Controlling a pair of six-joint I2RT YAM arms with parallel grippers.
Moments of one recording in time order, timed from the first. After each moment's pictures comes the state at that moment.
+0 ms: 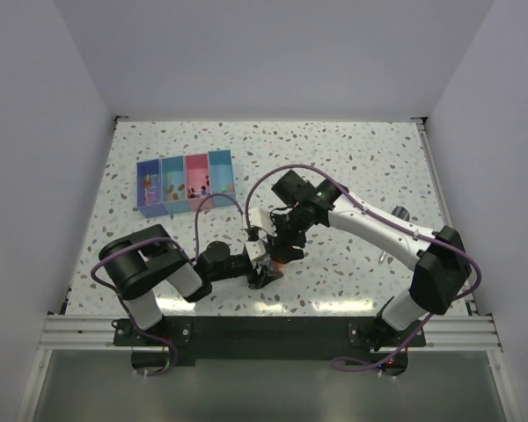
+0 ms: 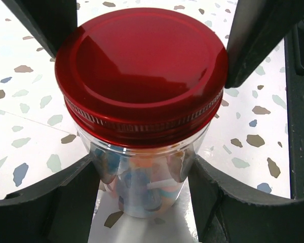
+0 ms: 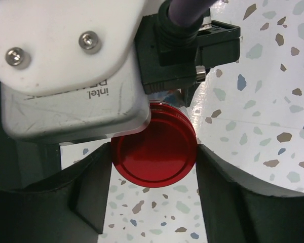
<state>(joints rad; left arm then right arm) -0.89 1.74 0.26 1.27 0.36 0.01 0.82 1.57 1.31 -0.96 -0.41 -0.76</state>
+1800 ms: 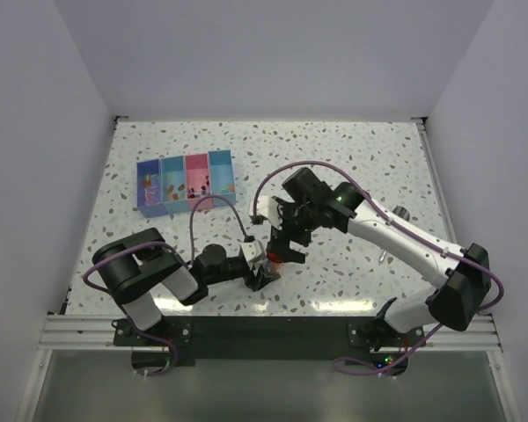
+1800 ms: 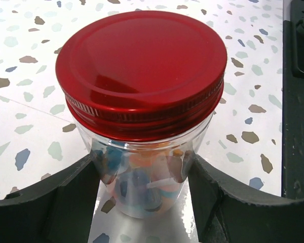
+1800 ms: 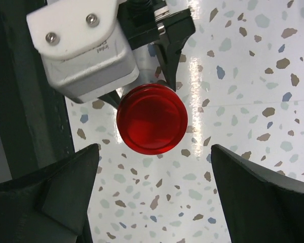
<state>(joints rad) -0.90 1.69 0.21 1.27 0.32 -0.02 0.83 1.43 1.31 -0.90 -0.34 -0.50</state>
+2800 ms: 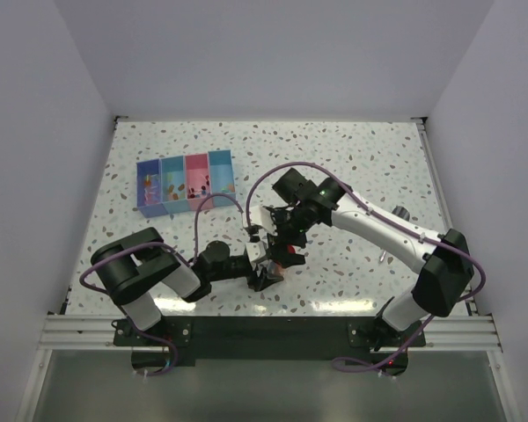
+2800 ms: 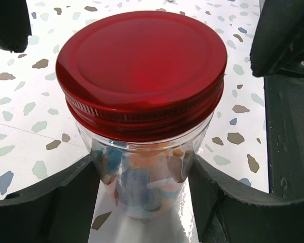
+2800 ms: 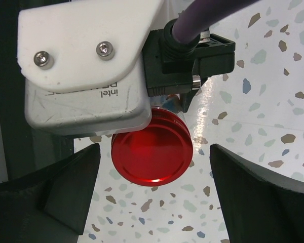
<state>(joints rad) -0.90 1.68 0.26 1.21 0.41 0.01 0.83 1.55 1.35 -1.01 -0.44 -0.73</state>
